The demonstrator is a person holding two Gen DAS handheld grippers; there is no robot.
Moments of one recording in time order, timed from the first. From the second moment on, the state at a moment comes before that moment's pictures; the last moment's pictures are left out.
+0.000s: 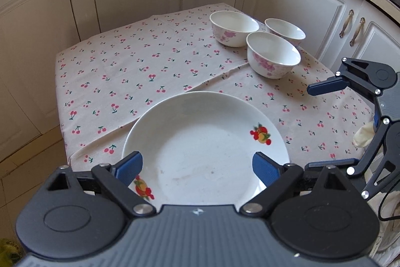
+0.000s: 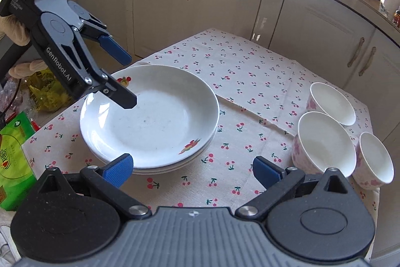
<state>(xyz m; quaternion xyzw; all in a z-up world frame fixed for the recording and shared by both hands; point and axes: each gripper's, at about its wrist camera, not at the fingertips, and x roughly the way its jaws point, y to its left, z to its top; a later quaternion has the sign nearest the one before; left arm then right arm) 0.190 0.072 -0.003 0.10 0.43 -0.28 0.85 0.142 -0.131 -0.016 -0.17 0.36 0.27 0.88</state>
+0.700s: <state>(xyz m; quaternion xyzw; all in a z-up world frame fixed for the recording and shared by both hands) 0.132 -0.017 0.008 0.12 0.36 -0.32 0.87 0.100 -0.196 -0.024 -0.14 0.30 0.19 0.92</state>
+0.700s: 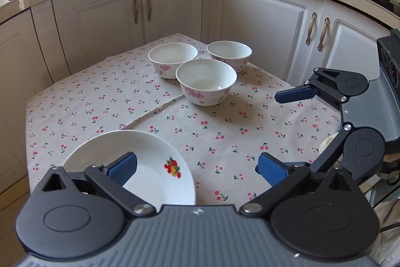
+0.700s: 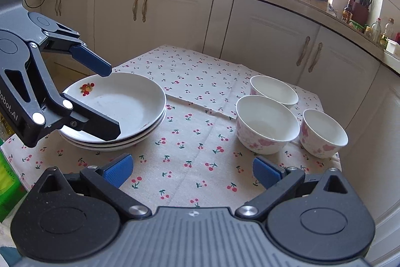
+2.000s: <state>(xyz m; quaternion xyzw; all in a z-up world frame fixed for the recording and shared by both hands) 0.284 -0.125 -0.024 0.12 0.35 -0.33 0.87 0.200 -0.259 -0.063 -0.14 0.32 0.13 0.93</state>
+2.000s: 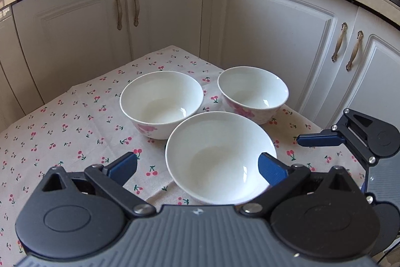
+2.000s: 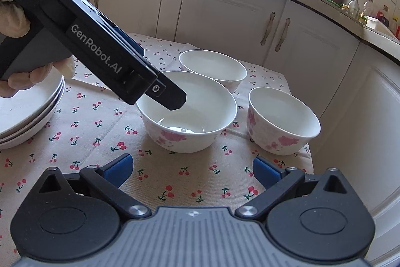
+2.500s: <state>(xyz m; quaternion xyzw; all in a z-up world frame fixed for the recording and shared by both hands) 0.308 -0.140 -0.042 0.13 0.38 -0.35 0.85 0.225 -0.249 -0.070 -0.14 0.31 0.14 0.93</state>
